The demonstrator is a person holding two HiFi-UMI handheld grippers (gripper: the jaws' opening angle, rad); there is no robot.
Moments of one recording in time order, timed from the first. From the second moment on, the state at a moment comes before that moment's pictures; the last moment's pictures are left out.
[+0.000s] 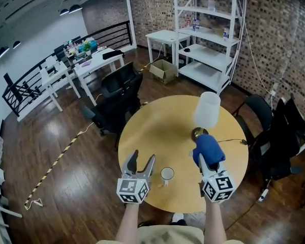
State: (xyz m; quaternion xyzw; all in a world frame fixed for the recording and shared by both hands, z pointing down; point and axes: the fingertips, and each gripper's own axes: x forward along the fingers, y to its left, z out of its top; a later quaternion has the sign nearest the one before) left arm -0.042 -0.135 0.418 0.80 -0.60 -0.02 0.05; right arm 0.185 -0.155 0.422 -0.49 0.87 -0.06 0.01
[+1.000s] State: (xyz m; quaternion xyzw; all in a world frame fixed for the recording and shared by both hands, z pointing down) left arm 0.036 -0.086 0.706 0.84 -0.36 0.26 0.30; right arm 0.142 -0.157 0.632 -0.23 0.92 -0.09 -0.31
